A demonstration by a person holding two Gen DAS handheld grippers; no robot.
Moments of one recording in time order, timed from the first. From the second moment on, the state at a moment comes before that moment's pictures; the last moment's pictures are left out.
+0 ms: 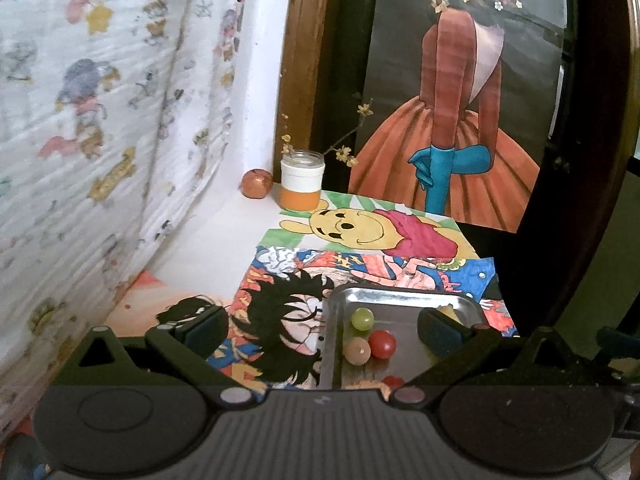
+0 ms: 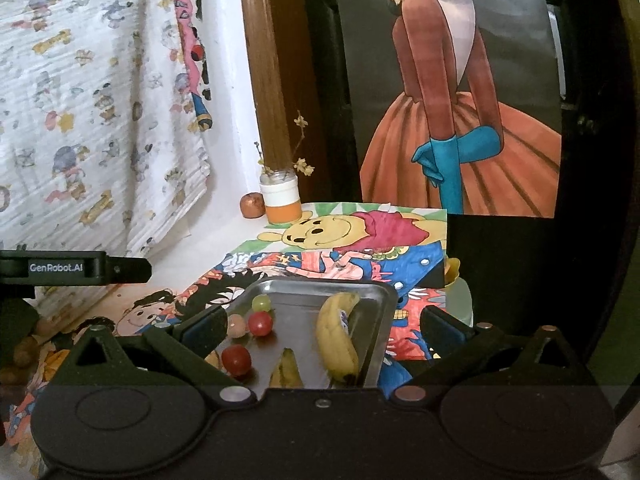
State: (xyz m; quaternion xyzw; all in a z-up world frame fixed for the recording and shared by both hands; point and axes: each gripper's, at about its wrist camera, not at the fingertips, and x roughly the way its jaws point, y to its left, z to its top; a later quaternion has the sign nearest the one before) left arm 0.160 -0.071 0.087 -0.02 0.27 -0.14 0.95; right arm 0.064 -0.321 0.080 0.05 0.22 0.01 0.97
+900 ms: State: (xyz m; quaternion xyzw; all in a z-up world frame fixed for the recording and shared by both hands) left arm 0.075 -0.037 0.059 -0.03 0.23 -0.11 0.97; right arm 0.002 -0.286 0.058 0.03 0.17 0.00 0.98
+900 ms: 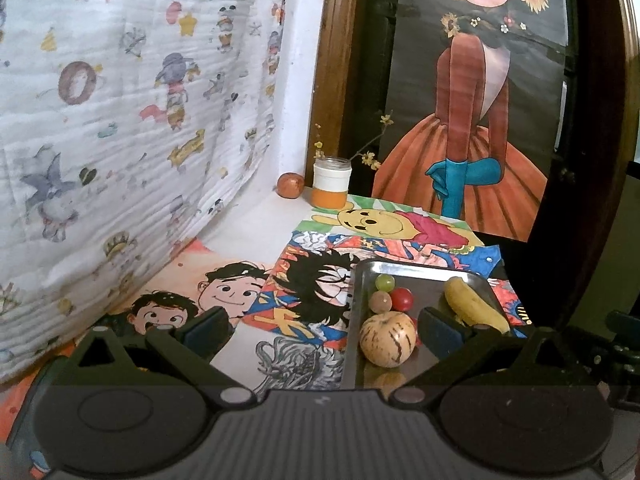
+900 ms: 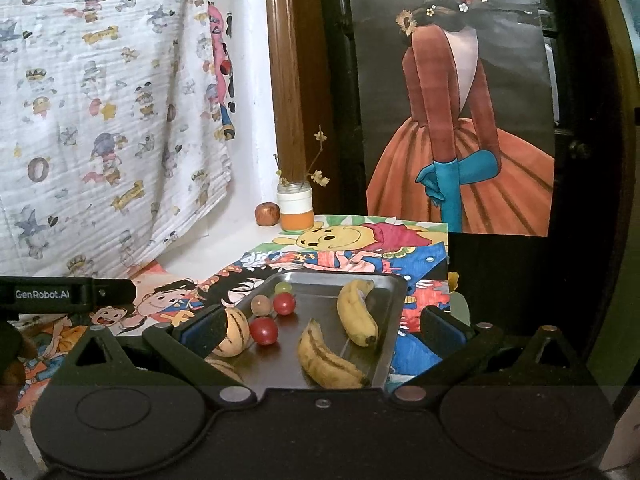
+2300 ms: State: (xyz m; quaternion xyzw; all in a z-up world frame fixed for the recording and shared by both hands) left arm -0.030 0.008 0.029 0.00 0.19 -0.10 0.98; right arm -0.092 -0.238 0.038 0.02 0.12 0.00 0.99
